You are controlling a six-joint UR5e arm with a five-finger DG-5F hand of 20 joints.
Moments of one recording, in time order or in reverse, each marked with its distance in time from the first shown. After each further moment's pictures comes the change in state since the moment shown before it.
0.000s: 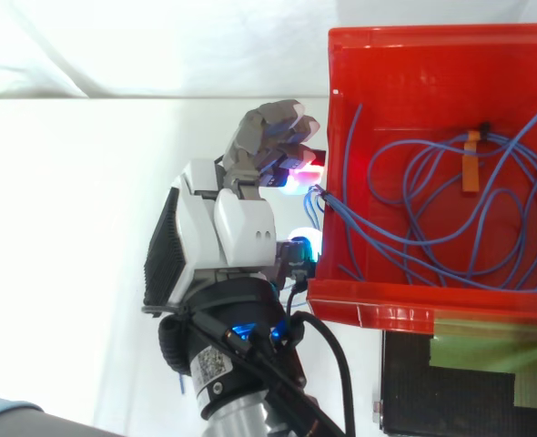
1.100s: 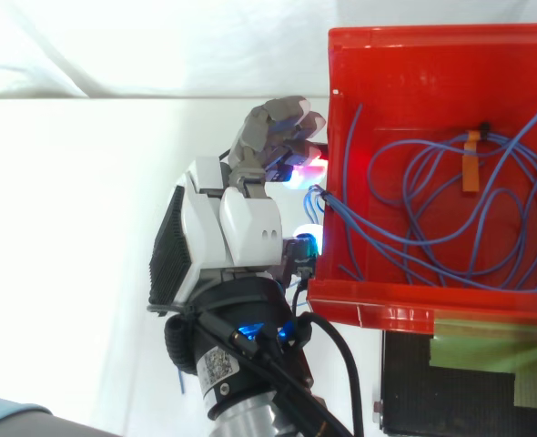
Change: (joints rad) arm -0.006 0.000 0.000 0.014 -0.005 -0.002
